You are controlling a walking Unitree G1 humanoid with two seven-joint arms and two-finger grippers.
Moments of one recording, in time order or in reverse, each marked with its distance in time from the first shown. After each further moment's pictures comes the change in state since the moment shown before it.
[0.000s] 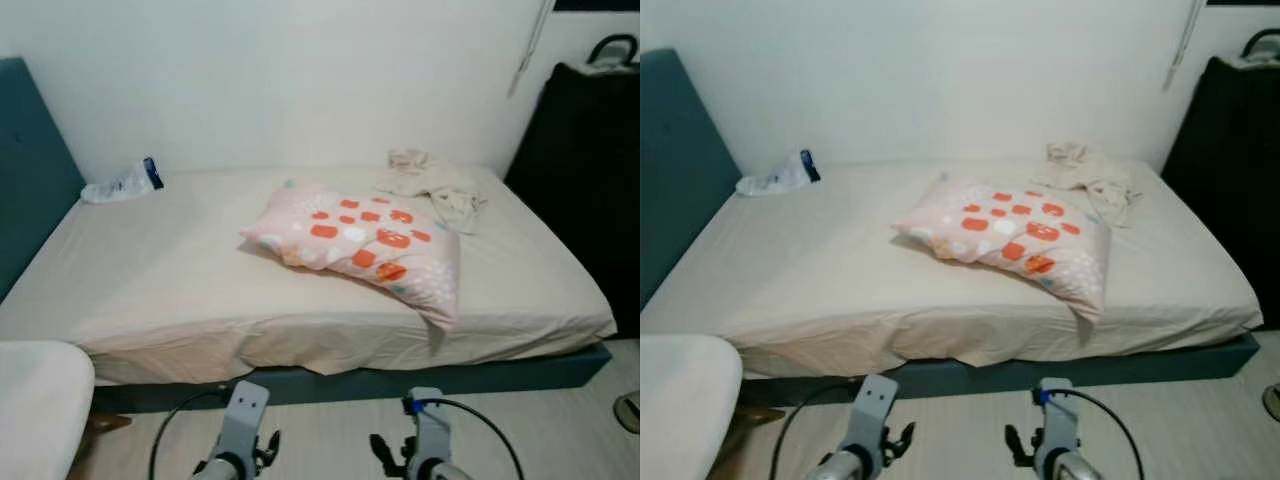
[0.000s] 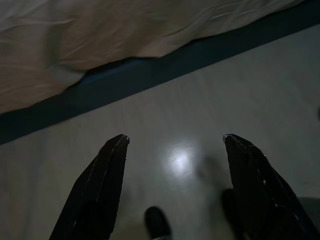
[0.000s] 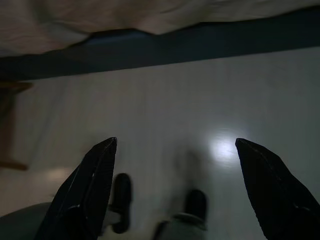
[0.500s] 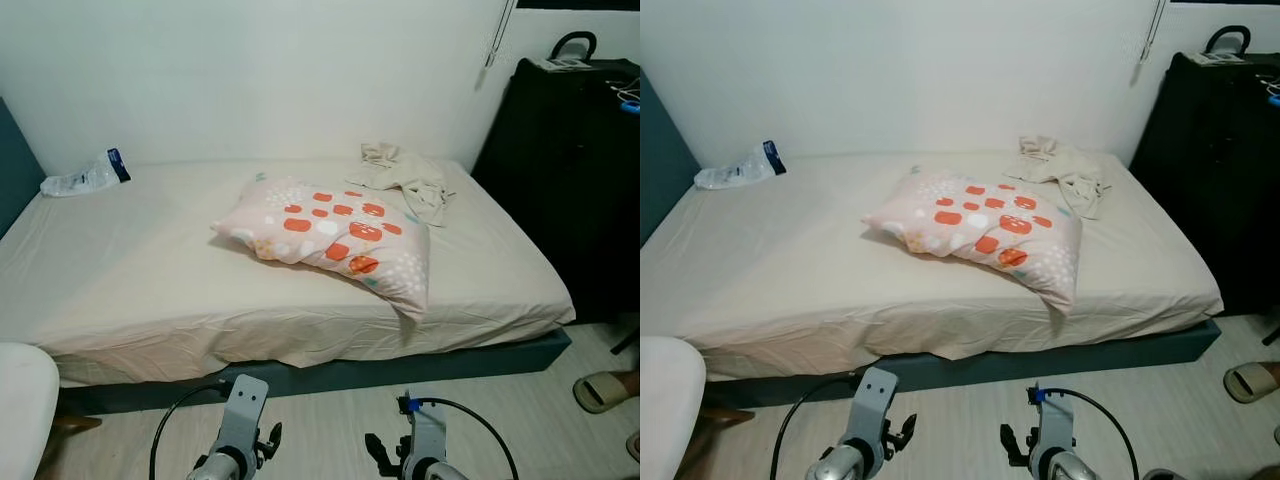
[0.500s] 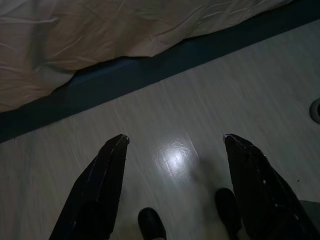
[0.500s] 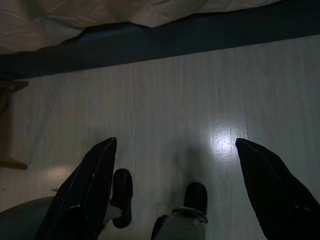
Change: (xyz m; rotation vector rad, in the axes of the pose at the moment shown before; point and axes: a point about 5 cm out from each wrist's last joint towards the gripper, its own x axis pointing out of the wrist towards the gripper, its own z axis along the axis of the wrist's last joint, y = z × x) left arm 0.000 0.002 0.001 -0.005 -0.004 0.002; right arm 0.001 0.006 -0.002 0.007 0.003 0.014
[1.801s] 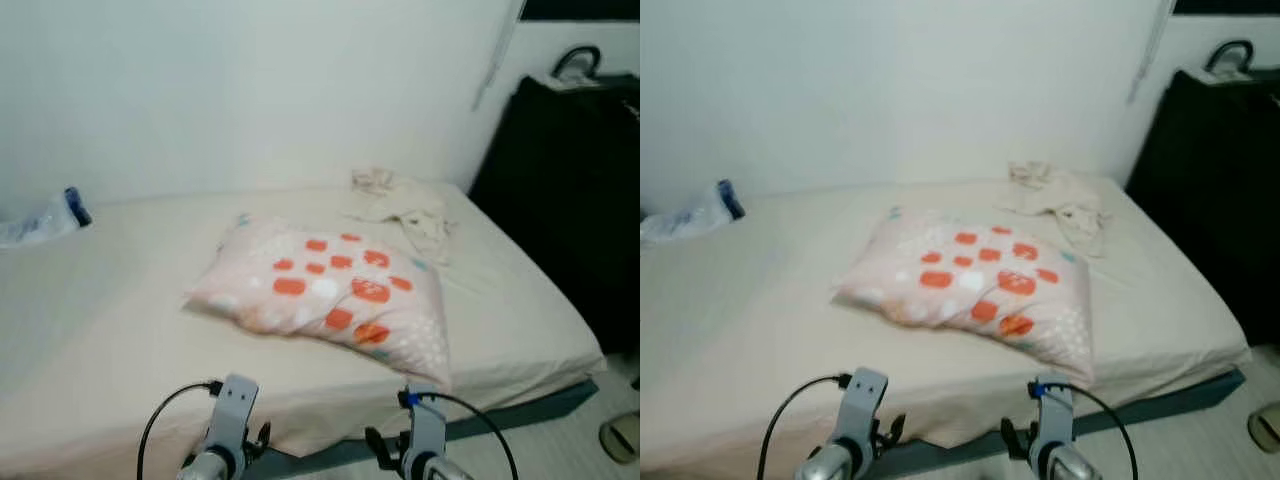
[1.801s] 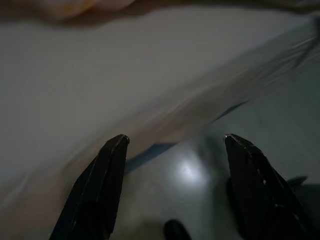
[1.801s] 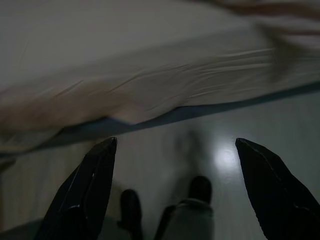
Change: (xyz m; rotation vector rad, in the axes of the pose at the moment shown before) left arm -0.002 0.006 -0.002 0.013 0.004 -0.008; right arm 0.000 -0.005 0.004 0.009 -0.007 -0.034
